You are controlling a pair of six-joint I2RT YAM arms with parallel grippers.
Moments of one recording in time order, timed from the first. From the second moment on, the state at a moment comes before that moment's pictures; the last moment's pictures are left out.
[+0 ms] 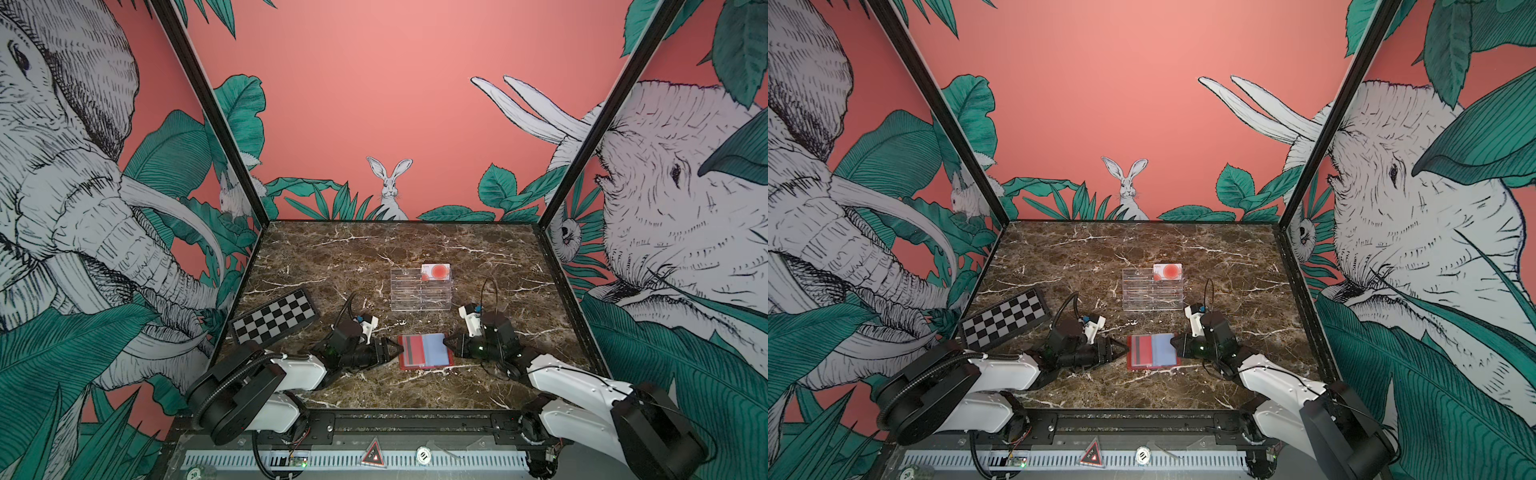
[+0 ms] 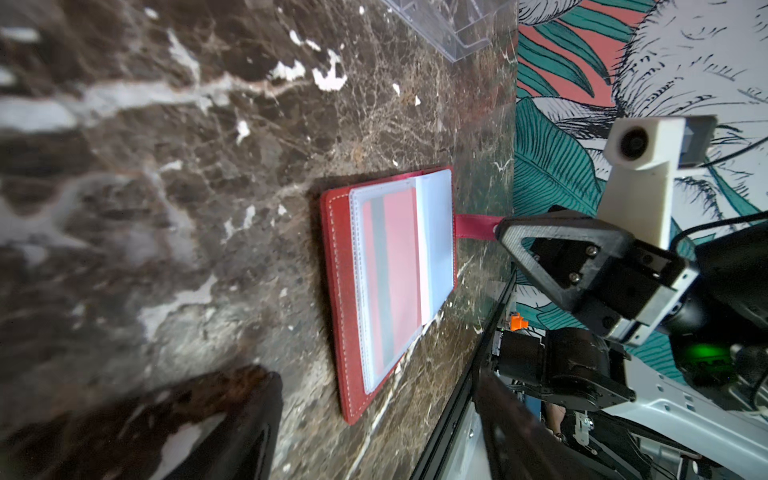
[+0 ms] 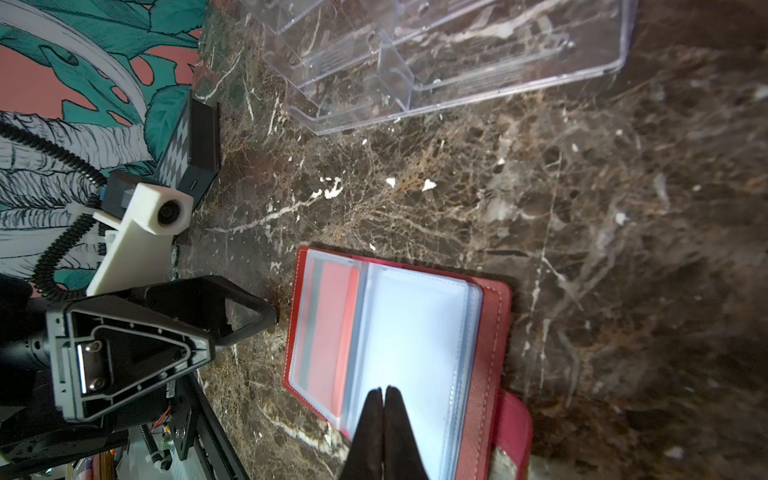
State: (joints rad) left arm -0.74 1.39 0.22 0.58 0.50 -1.03; right arm 0.56 1.10 0.28 0.12 -0.39 0.65
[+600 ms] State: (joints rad) left arm -0.79 1.63 0.24 0.85 0.52 -1.10; right arm 0.59 1.20 0.23 0.20 -0.34 0.67
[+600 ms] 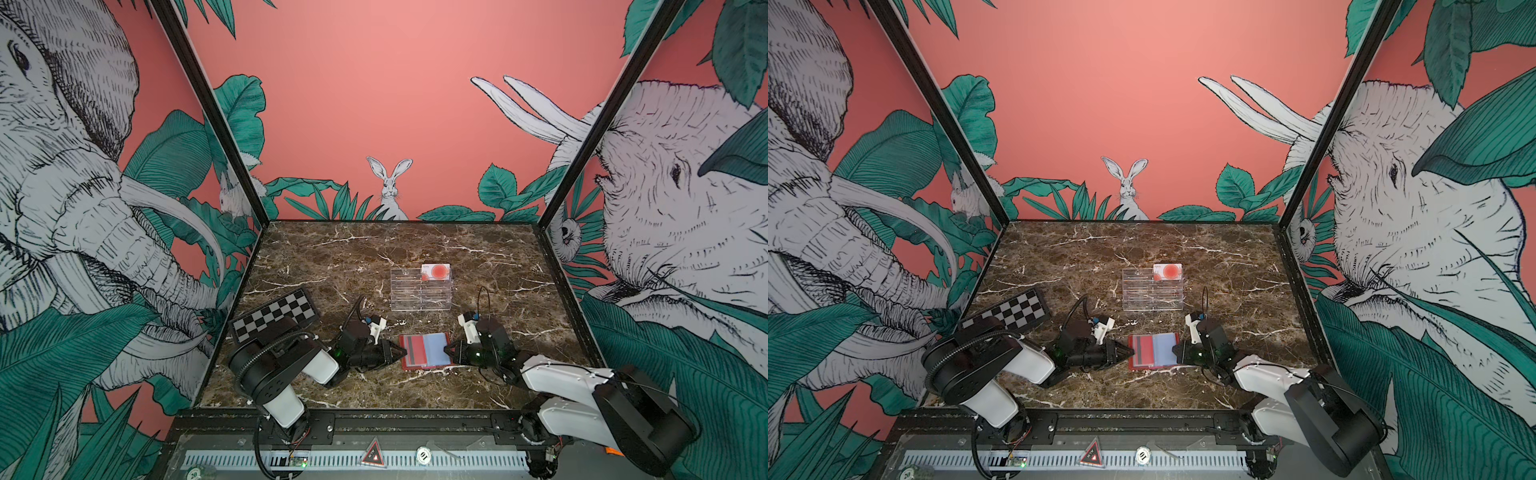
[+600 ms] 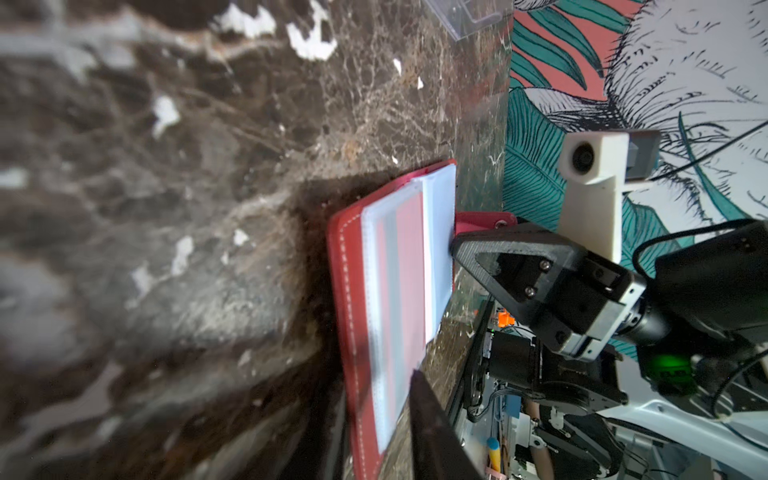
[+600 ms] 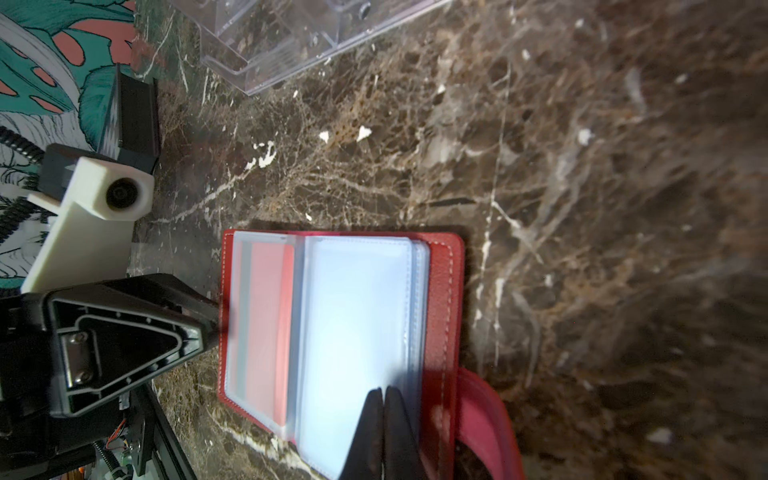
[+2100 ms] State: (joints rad) left arm -0.81 1.49 0.24 0.75 0.51 -1.03; right arm 0.59 0.49 0.30 -0.31 0.00 0.47
